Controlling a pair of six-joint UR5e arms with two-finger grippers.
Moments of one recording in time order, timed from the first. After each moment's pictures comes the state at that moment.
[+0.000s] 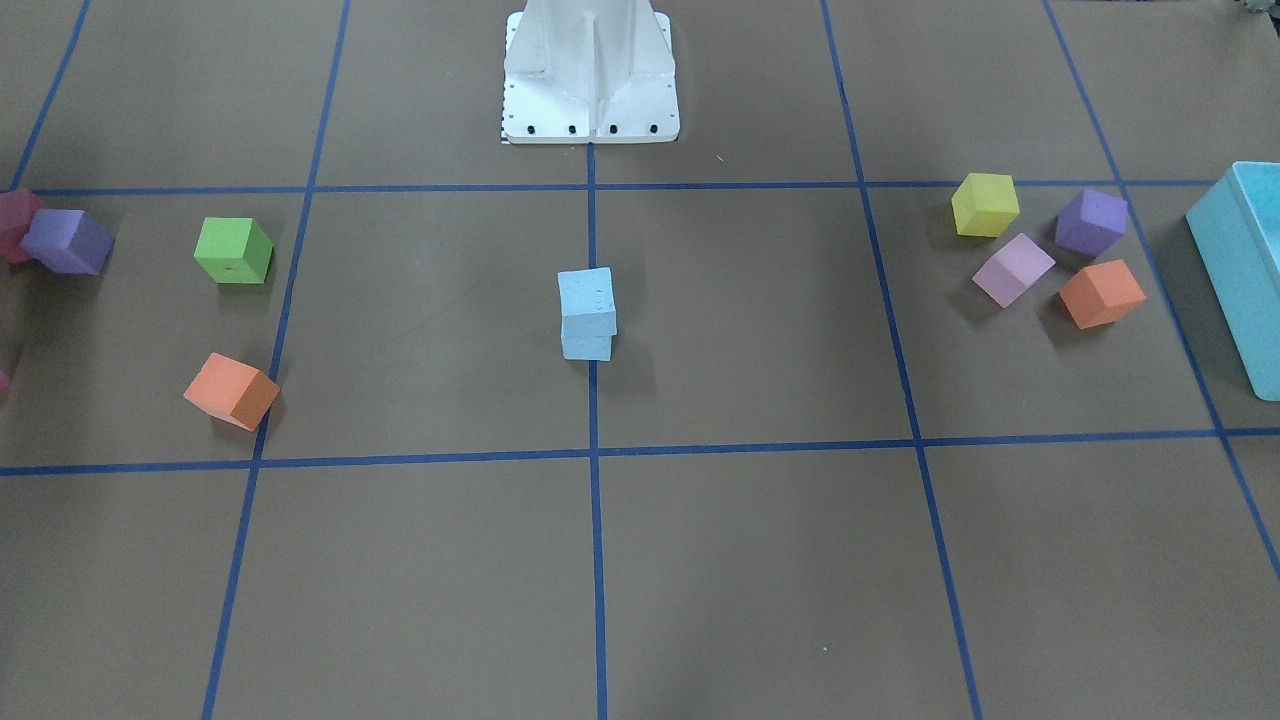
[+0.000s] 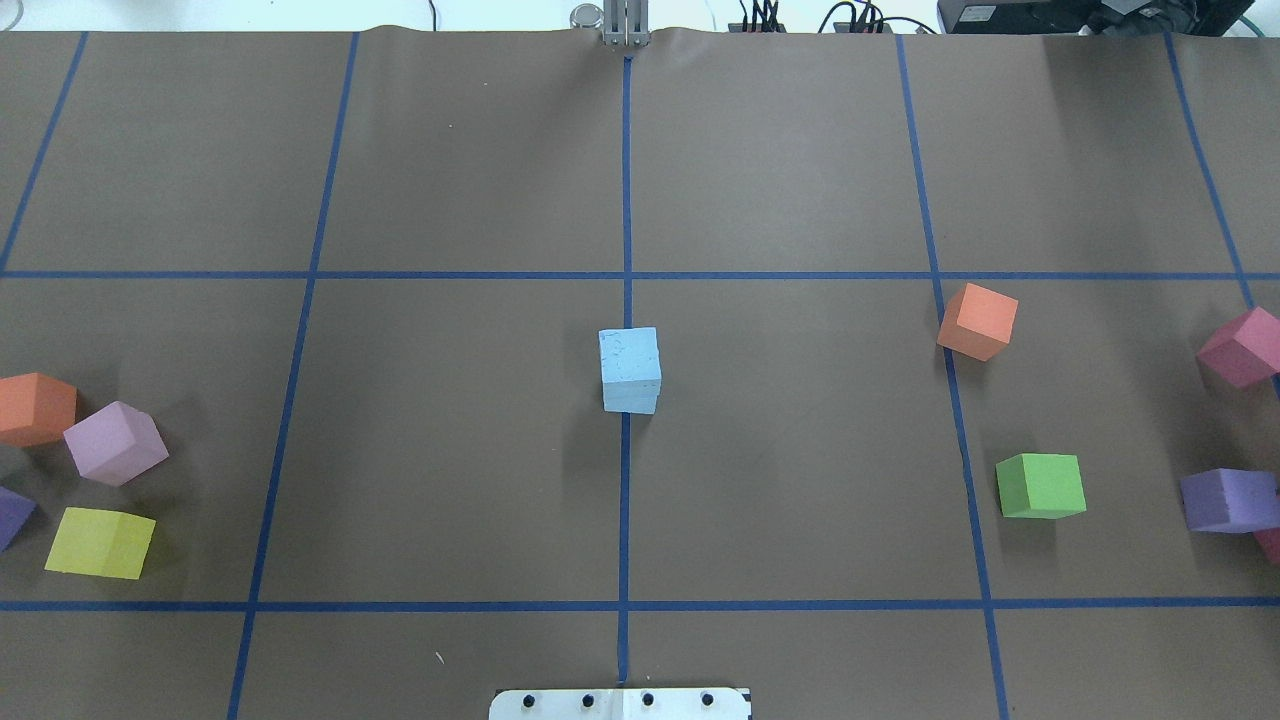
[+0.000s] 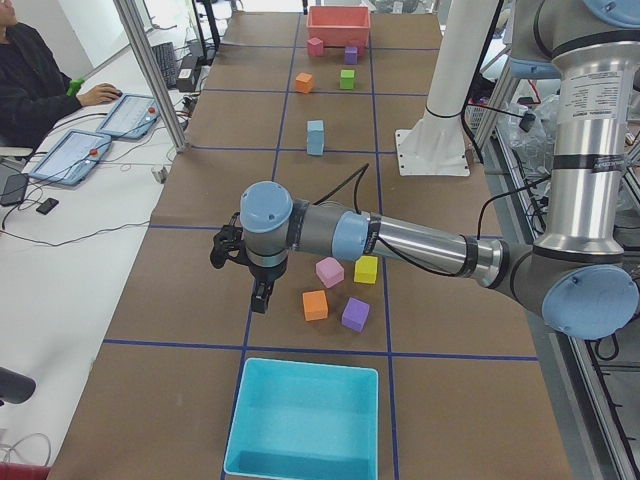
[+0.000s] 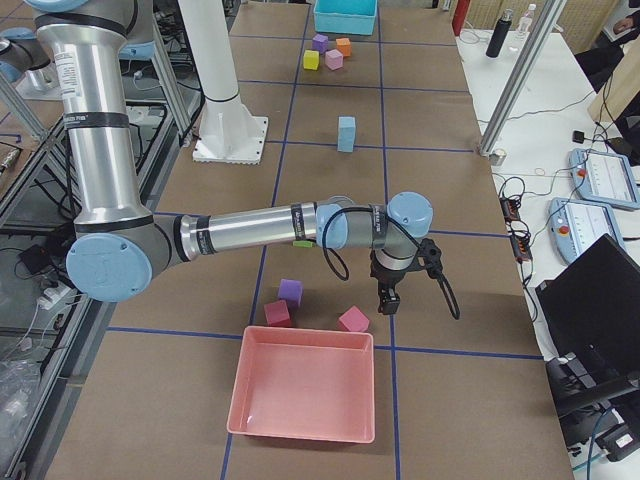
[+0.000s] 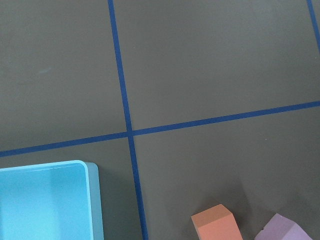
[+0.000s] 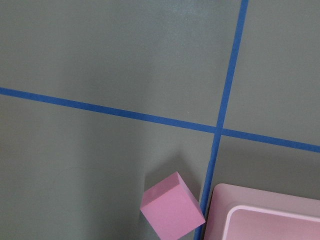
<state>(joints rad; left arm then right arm) -1.59 -1.56 -1.80 -1.53 -2.43 0.05 1.48 -1.46 1.64 -1.71 2.34 -0.09</state>
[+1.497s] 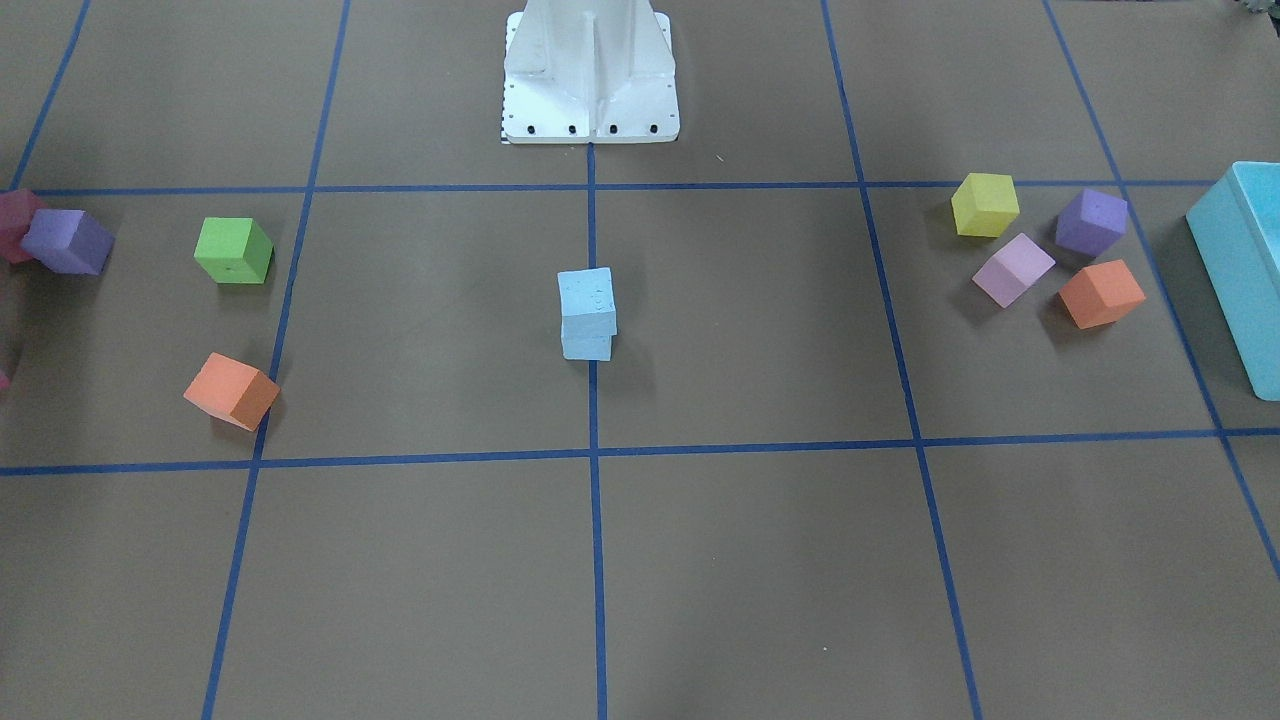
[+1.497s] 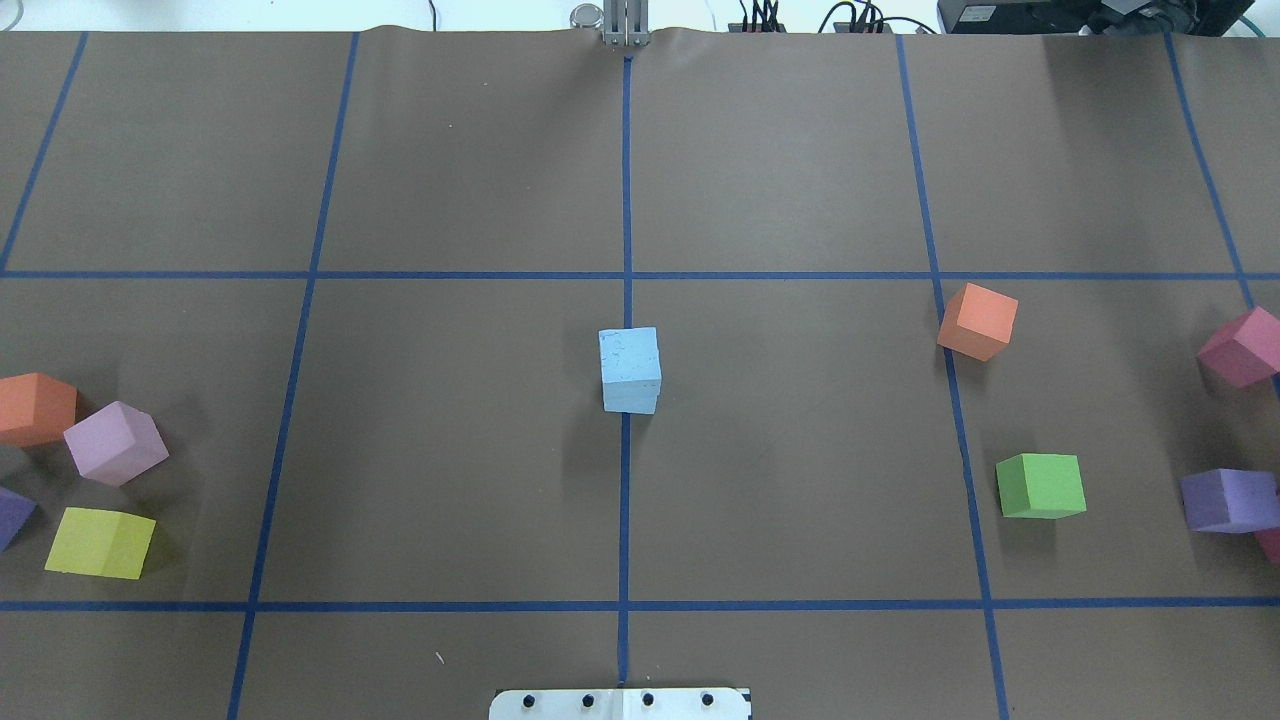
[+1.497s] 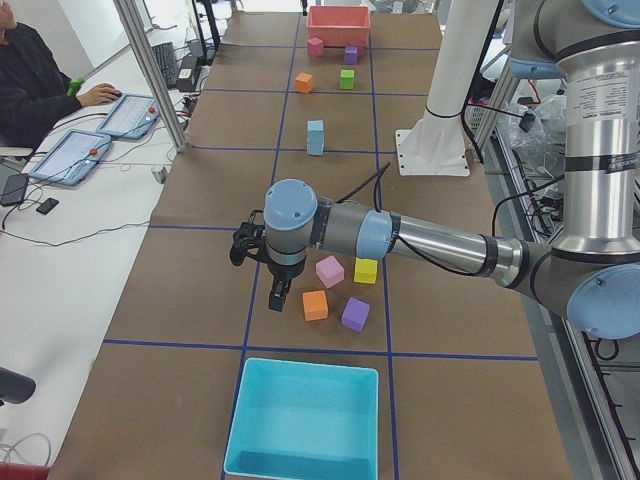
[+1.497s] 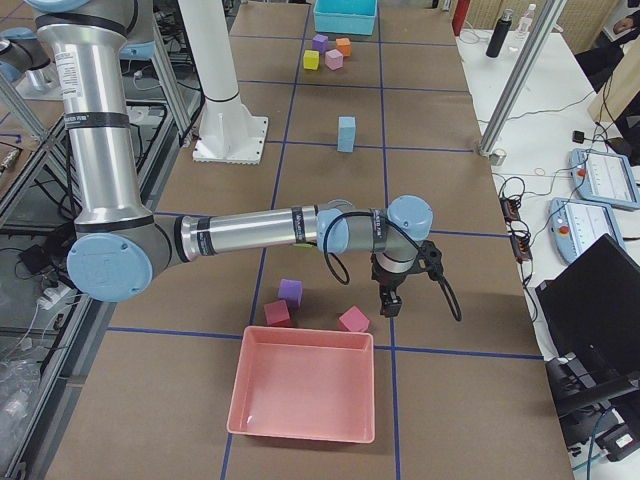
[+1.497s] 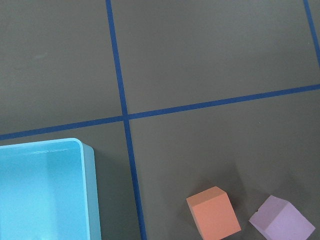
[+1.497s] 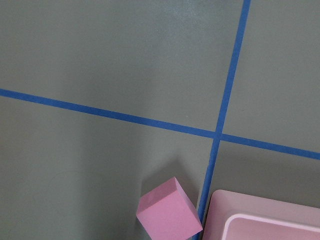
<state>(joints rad) -1.59 -1.48 -1.89 -1.54 -2.43 0.05 1.47 -1.46 1.62 -1.67 2.34 -0.09</state>
